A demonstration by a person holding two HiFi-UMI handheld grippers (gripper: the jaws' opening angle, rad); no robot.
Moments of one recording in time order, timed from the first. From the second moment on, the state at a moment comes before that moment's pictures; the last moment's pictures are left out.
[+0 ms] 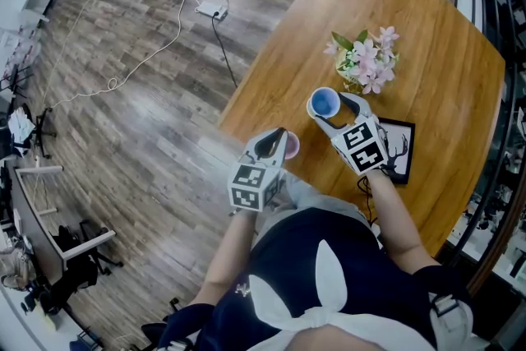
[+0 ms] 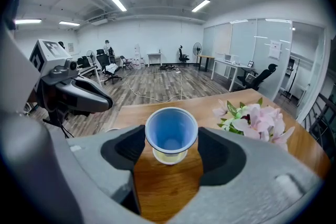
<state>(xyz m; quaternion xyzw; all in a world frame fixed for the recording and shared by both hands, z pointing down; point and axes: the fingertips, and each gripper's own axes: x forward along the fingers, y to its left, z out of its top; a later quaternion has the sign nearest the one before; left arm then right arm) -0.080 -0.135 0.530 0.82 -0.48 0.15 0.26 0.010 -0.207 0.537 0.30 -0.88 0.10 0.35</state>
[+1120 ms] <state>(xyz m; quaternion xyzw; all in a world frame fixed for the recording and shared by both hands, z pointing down) -0.082 -0.128 0.537 0.82 -0.48 0.15 0.27 0.007 -0.196 0.570 0.29 -0.87 0.11 0.38</state>
